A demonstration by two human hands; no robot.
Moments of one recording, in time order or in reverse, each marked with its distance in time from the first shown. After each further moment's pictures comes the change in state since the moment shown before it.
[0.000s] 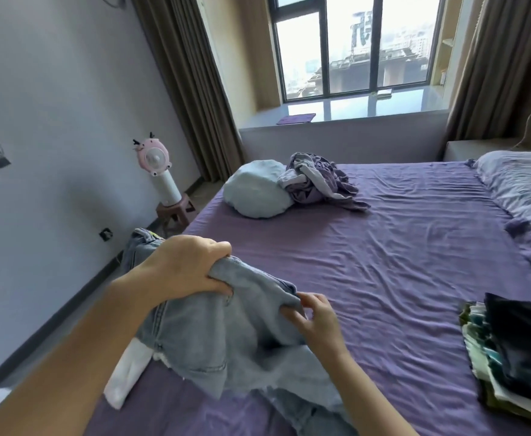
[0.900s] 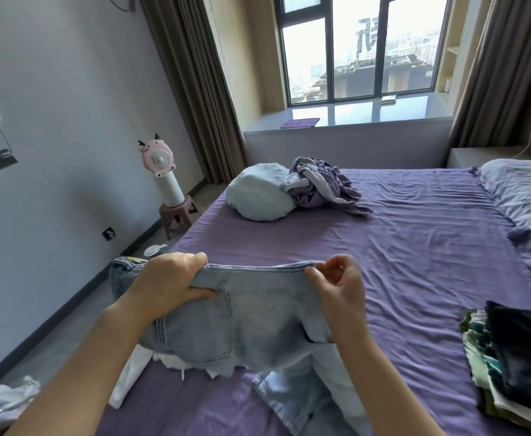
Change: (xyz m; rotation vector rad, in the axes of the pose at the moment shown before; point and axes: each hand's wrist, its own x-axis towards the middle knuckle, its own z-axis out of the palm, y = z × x) left_hand -0.032 -0.015 0.034 -0.014 0.160 -0.124; right_hand 0.004 -0.075 -0.042 0.388 0.317 -0.045
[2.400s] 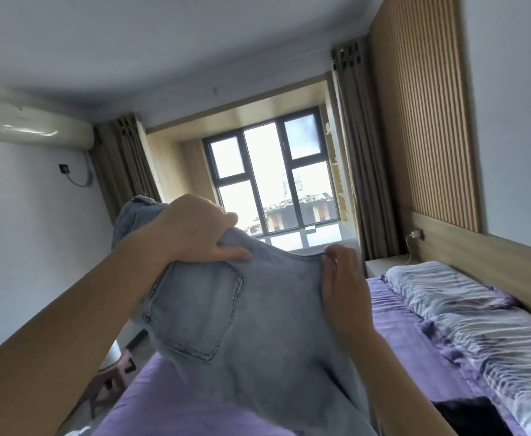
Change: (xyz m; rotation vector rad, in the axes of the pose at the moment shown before) left_hand 0.177 0.136 -0.275 0.499 0.417 0.447; right_hand 0.051 -0.183 -0.144 -0.458 0.428 -0.762
